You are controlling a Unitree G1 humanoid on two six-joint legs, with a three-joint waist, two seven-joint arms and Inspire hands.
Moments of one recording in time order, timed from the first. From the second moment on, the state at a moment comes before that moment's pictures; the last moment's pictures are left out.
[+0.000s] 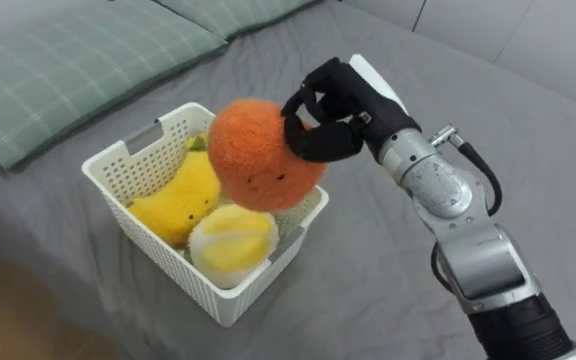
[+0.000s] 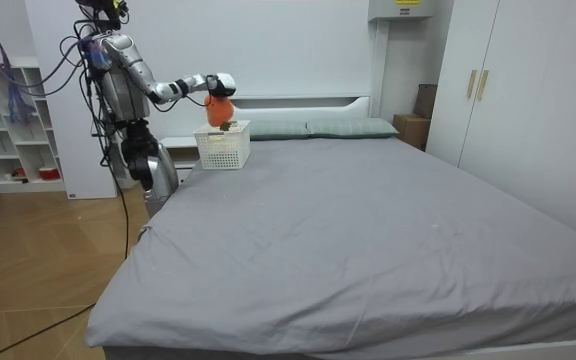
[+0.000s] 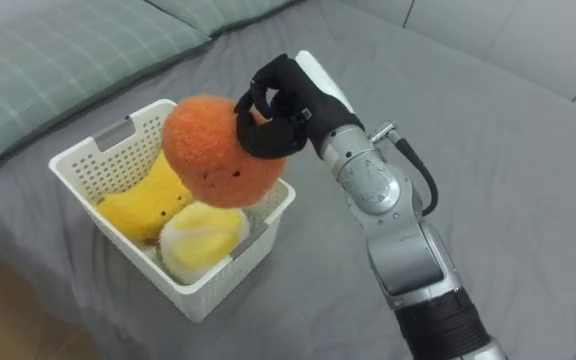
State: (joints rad) left arm 0.28 0.16 0.06 0.92 0.28 0.23 -0.03; right arm -0.37 -0.23 0.26 0.01 -0.25 0.24 0.20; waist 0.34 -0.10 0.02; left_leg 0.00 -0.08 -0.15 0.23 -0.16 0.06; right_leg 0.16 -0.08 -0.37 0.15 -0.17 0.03
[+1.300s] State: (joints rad) left arm 0.29 0.16 0.07 0.80 0.28 0.29 -0.02; right arm -0.49 -0.24 0.26 0.26 -0.28 0.28 0.17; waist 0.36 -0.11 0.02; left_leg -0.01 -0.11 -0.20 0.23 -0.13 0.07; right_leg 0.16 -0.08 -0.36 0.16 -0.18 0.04
